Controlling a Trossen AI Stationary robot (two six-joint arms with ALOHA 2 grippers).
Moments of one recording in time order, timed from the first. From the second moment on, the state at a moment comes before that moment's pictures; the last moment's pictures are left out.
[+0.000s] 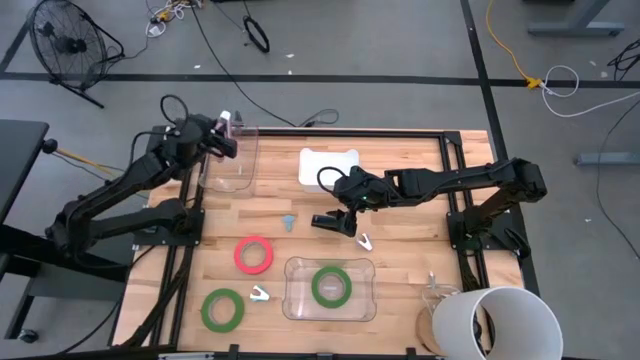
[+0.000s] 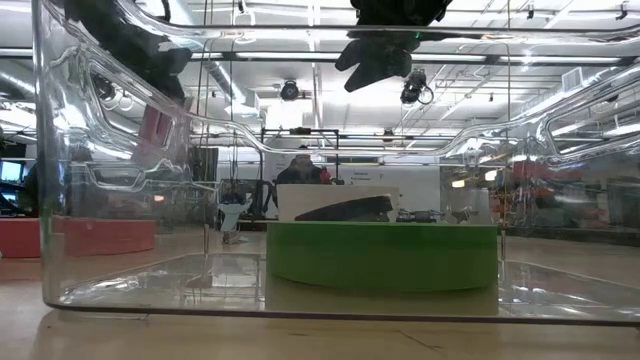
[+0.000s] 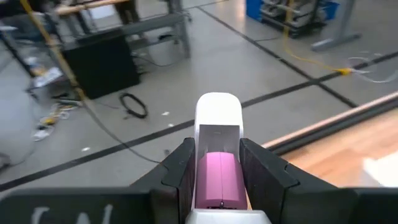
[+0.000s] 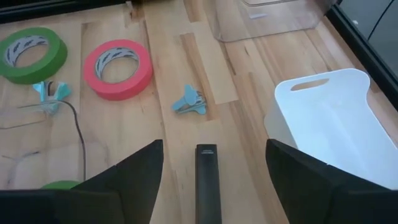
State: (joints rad) left arm 0.66 0.71 0.69 -0.36 -0.59 -0.11; right arm 0.04 1.56 1.29 -0.49 0.17 0.19
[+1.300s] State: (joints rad) left arm 0.88 1.10 0.22 0.74 -0.44 -0.08; right arm 0.05 1.56 1.29 -0.45 0.17 0.18
